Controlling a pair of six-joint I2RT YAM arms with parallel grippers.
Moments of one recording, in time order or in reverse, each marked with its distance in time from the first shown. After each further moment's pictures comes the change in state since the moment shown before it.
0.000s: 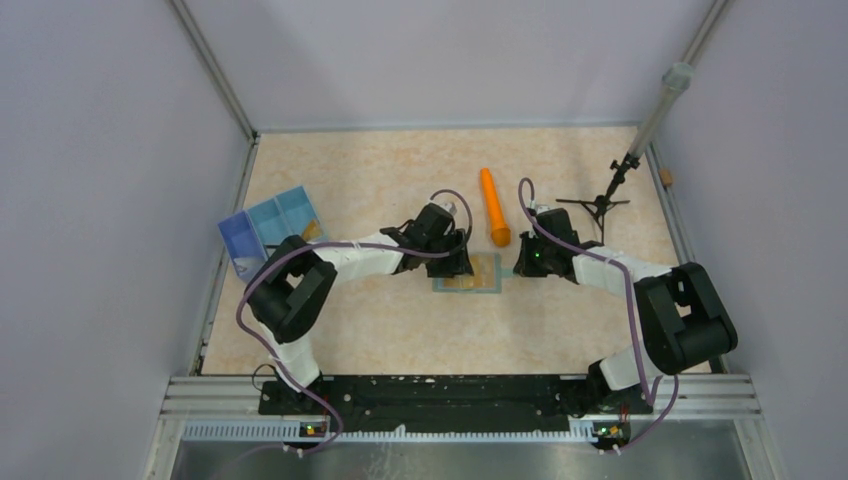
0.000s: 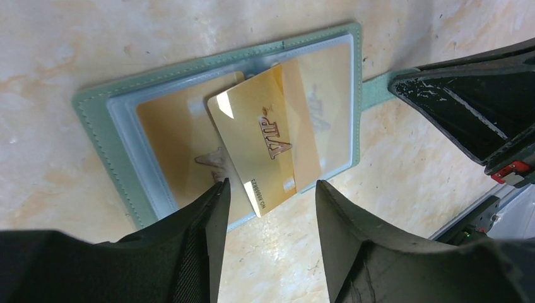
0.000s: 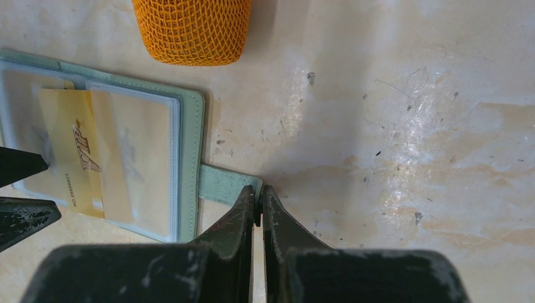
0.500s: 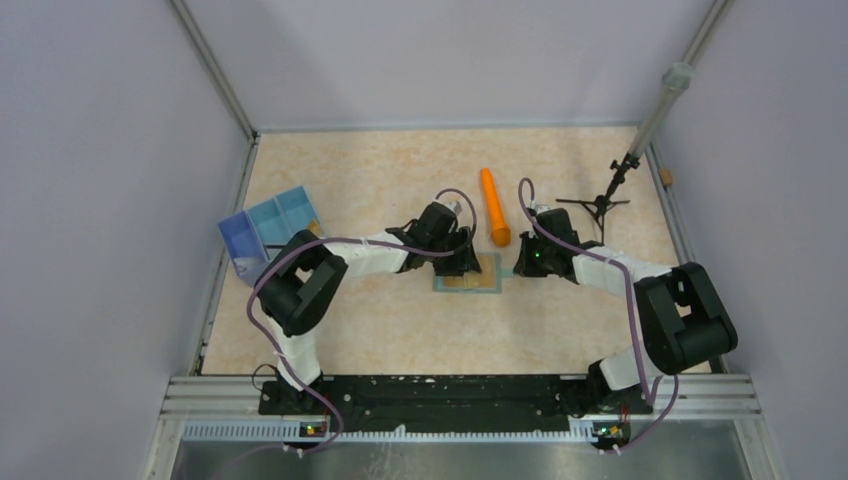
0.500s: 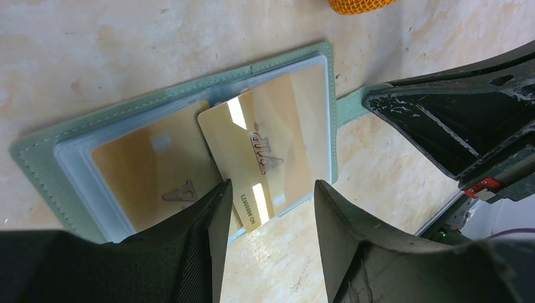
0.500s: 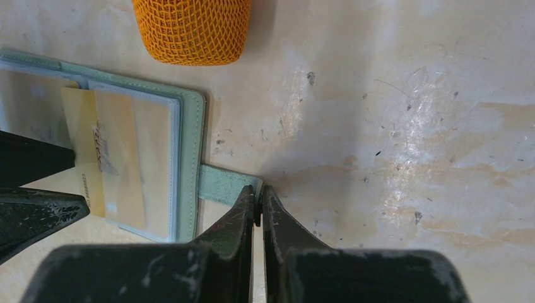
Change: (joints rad) left arm -0.005 0.061 0.016 0.087 0.059 -0.034; right arm 0.000 0.000 0.000 -0.001 0.000 0.000
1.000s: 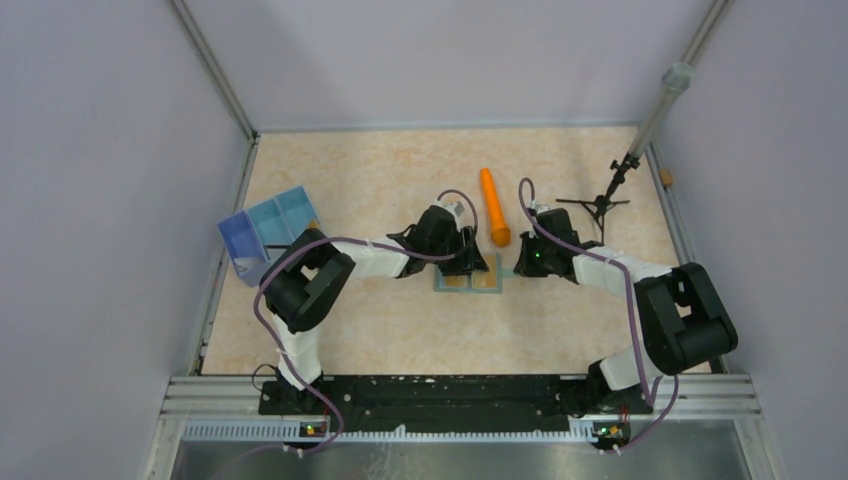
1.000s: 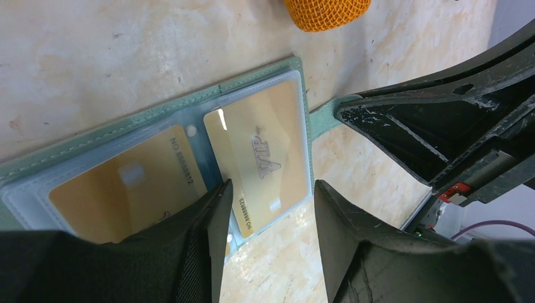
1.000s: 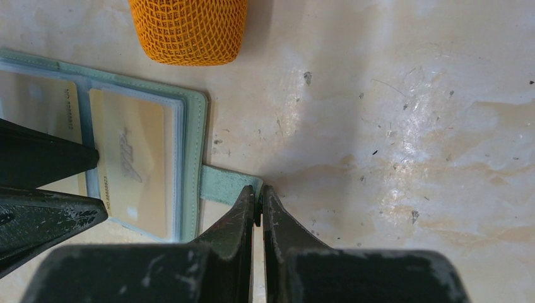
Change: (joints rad) left arm 0.000 0.039 -0.046 0.197 0.069 -0.047; right arm 0.000 -0.001 0.000 -0.002 0.003 0.000
